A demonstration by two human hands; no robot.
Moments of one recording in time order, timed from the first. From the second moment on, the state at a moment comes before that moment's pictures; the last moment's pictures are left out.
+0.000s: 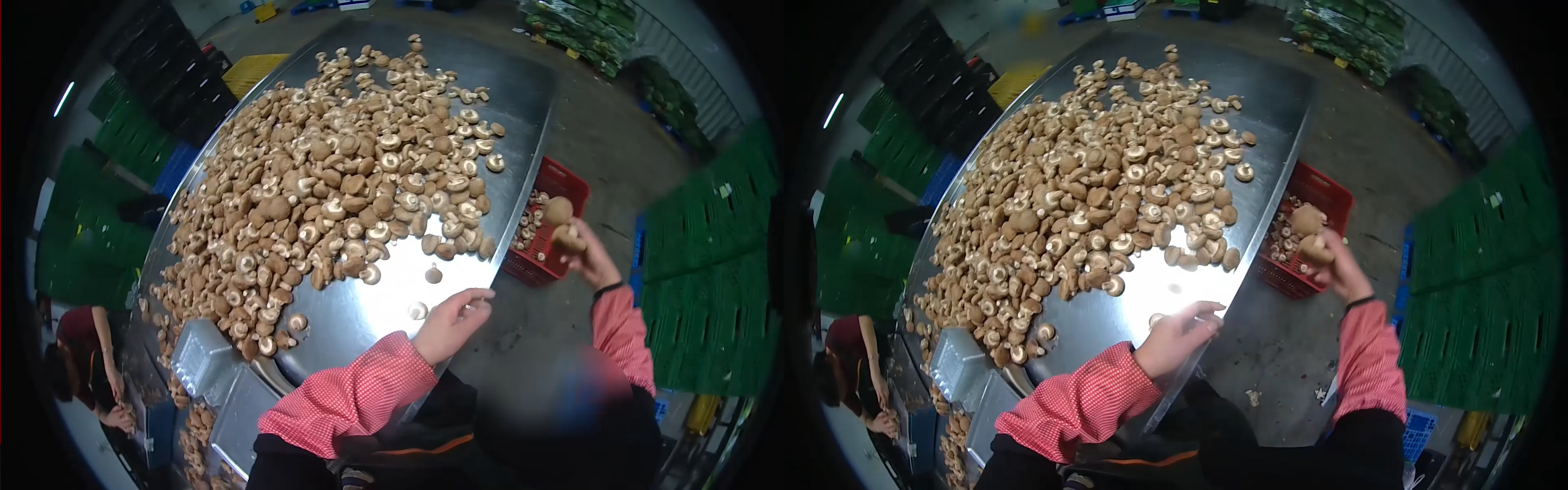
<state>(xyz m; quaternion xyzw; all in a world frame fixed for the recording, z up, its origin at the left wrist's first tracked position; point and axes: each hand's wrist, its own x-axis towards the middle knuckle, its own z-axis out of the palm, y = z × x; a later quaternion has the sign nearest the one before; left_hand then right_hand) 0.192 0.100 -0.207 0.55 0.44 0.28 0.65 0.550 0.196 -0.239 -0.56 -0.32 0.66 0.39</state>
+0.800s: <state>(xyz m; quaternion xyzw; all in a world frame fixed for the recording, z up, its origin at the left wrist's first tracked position) -0.068 -0.215 -0.158 0.24 0.69 0.56 0.40 -0.058 0.114 -0.237 -0.10 -0.98 0.09 0.15</state>
